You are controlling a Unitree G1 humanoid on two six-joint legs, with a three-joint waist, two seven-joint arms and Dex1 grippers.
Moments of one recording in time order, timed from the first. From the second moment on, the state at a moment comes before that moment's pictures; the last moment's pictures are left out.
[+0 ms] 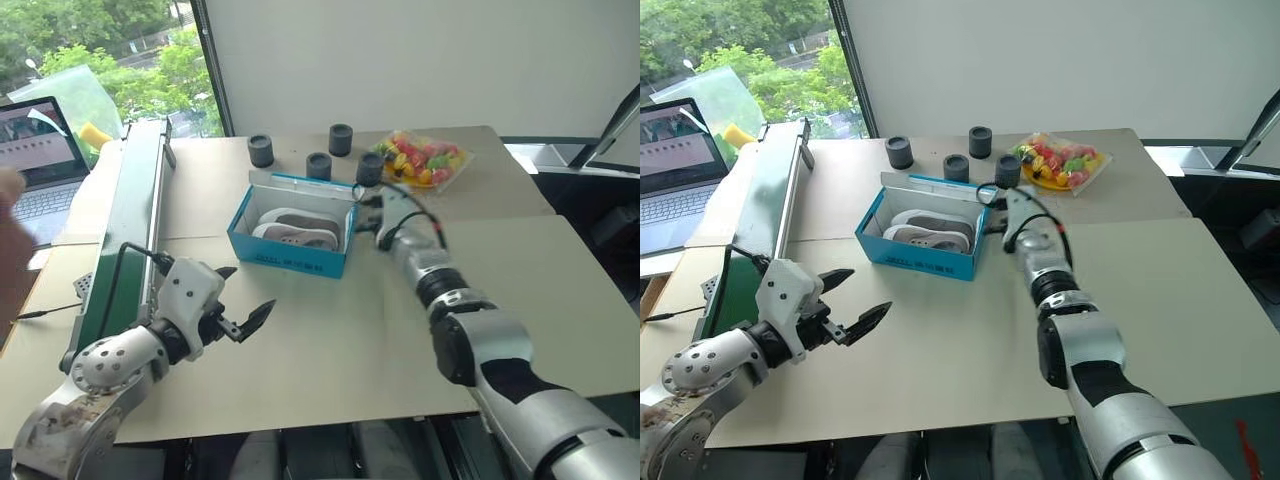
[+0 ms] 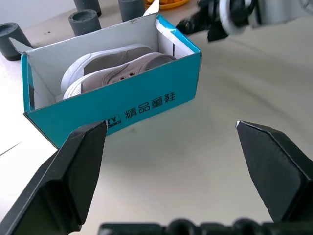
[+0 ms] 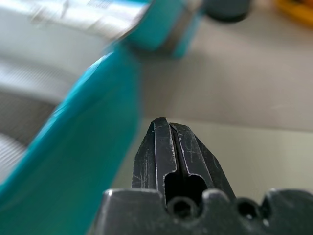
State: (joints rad) left arm 0.06 0.67 0.20 -0.86 -0.56 0.85 -0.39; right arm -1.14 -0.10 -0.11 1.32 0.05 0.10 0.14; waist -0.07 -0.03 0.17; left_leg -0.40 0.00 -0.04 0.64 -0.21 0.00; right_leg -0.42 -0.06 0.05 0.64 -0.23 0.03
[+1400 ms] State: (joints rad) left arm 0.03 0.67 0.21 -0.86 -0.56 0.86 -0.38; right arm -1.18 0.05 0.05 1.35 -0.09 0.06 0.40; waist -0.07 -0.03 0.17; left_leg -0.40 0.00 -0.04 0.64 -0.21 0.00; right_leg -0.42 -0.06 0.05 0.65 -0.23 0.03
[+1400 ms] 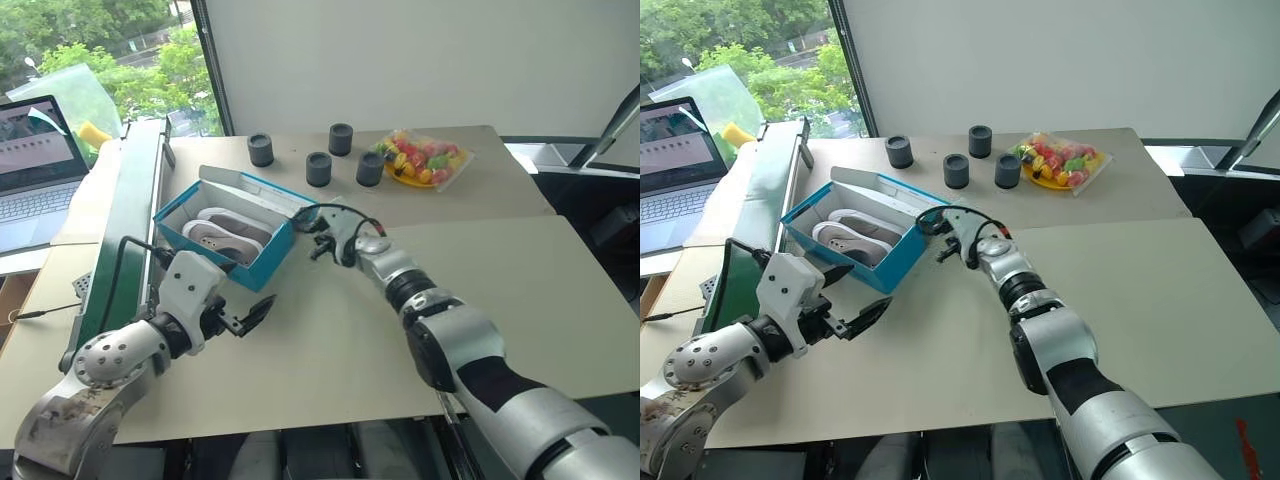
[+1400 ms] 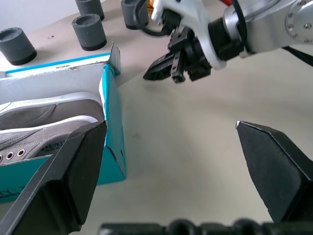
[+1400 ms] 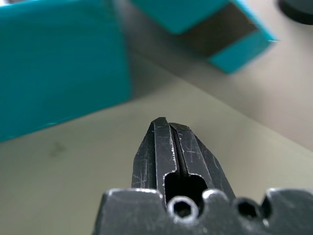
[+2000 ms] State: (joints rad) left arm 0.10 0.68 0.35 -0.95 -0.63 0.94 -0.35; right arm -1.24 0.14 -0.01 1.38 -0.07 0.02 0.56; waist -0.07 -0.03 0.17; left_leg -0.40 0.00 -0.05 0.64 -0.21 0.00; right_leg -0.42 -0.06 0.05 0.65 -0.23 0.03
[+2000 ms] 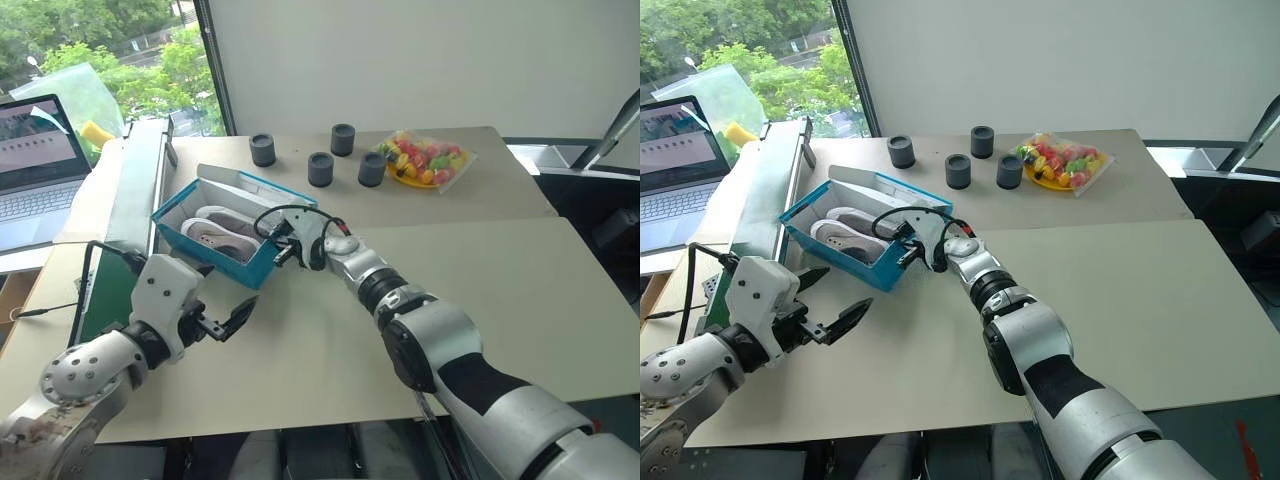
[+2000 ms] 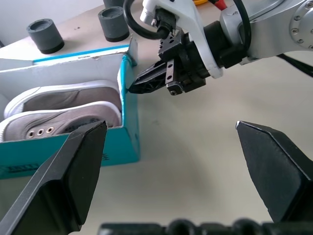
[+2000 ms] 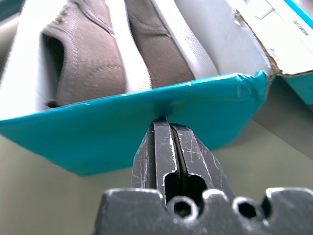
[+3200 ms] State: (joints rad) left arm 0.04 0.62 0.17 -0.88 -0.58 0.89 -0.32; right arm -1.41 0.06 0.24 1.18 -0.15 0.15 0.88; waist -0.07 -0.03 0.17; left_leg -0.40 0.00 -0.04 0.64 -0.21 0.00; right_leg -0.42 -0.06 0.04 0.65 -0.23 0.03
